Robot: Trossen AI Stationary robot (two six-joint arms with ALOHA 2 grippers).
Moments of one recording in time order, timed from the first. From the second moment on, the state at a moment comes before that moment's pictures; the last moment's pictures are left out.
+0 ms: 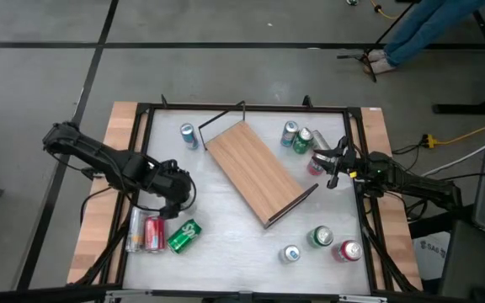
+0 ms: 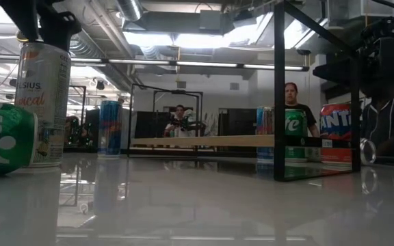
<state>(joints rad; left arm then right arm) -0.35 1.22 1.09 -1.12 -0.15 -0.51 -0.20 0.00 0.01 0.05 0.09 -0.11</state>
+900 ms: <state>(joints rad) -0.35 1.32 1.09 -1.13 -0.15 -0.51 -0.20 0.00 0.01 0.05 0.09 -0.11</state>
